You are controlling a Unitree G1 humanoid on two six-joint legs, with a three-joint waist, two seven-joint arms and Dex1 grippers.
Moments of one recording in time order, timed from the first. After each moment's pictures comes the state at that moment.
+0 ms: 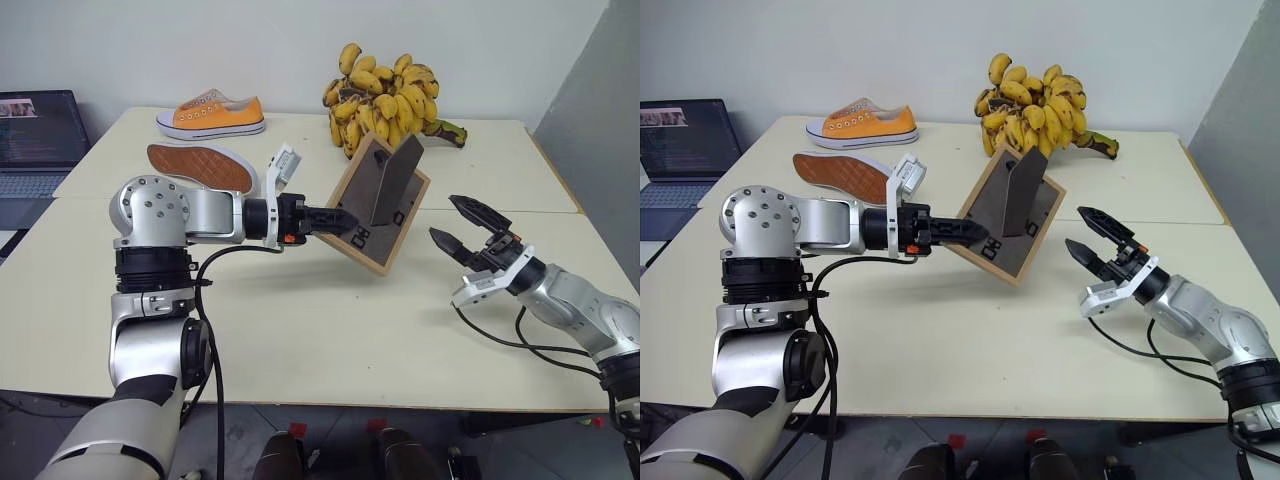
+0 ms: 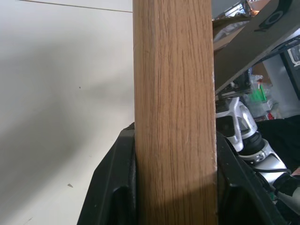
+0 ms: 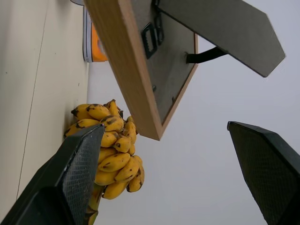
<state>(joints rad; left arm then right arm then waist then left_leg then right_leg) -1.06 0.45 0.23 0.29 -1.08 1.61 -0.39 -0.48 -0.81 0.17 0.27 -0.89 -0.76 -0.30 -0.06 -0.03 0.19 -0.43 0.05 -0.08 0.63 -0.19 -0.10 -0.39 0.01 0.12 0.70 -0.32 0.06</state>
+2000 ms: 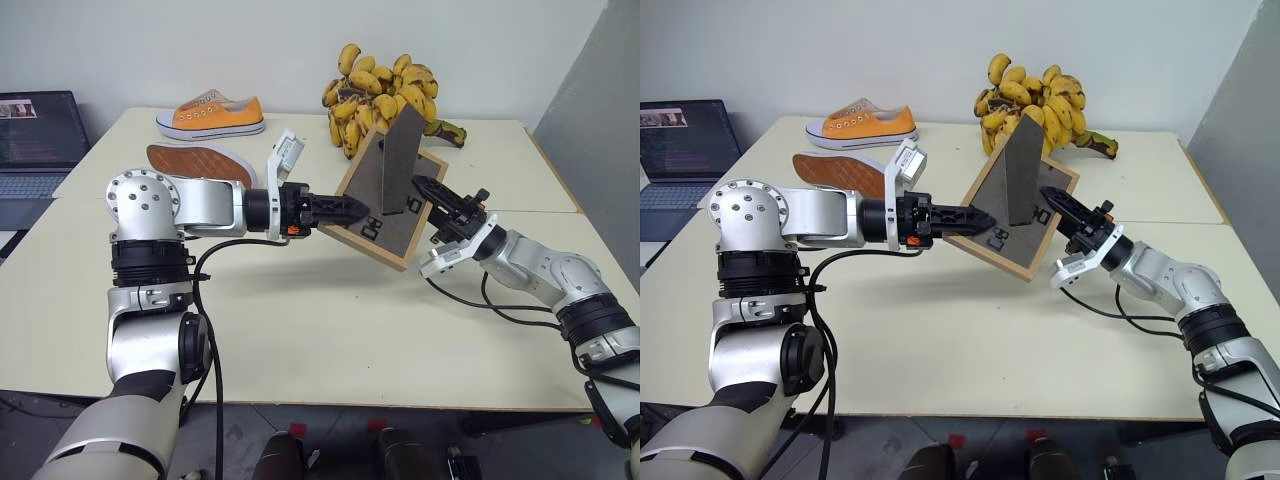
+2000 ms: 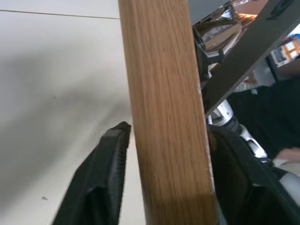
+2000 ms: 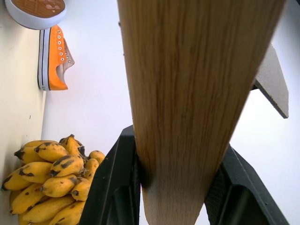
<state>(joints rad) -1.08 0.45 0.24 0.30 -1.26 1.61 -0.22 -0.80 -0.74 0.38 0.50 -1.01 -0.78 -0.54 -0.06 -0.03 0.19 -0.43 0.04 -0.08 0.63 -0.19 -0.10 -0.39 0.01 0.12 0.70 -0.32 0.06</state>
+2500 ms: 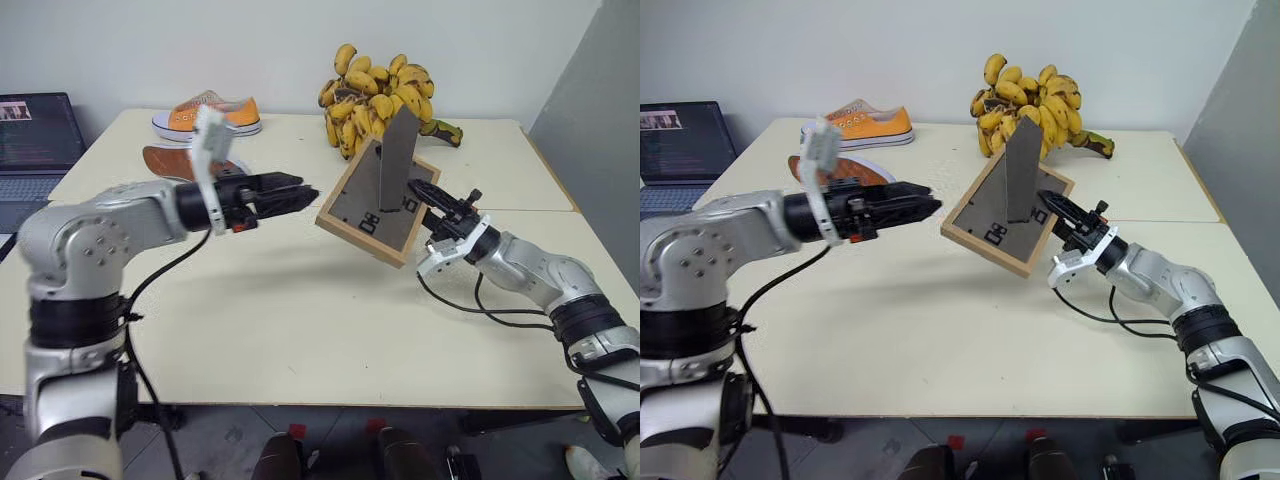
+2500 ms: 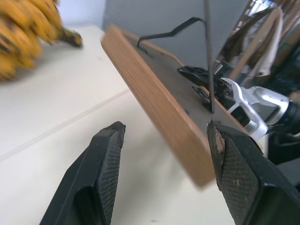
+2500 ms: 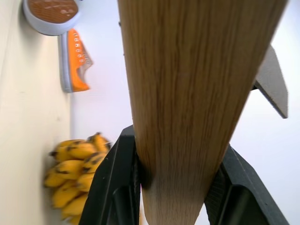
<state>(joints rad) -0.70 0.80 0.20 -0.18 -0.92 1.02 -0.75 -0.80 -0.66 0.38 0.60 -0.74 -0.85 -0.28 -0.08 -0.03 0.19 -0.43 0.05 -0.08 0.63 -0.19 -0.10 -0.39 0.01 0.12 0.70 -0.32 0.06</state>
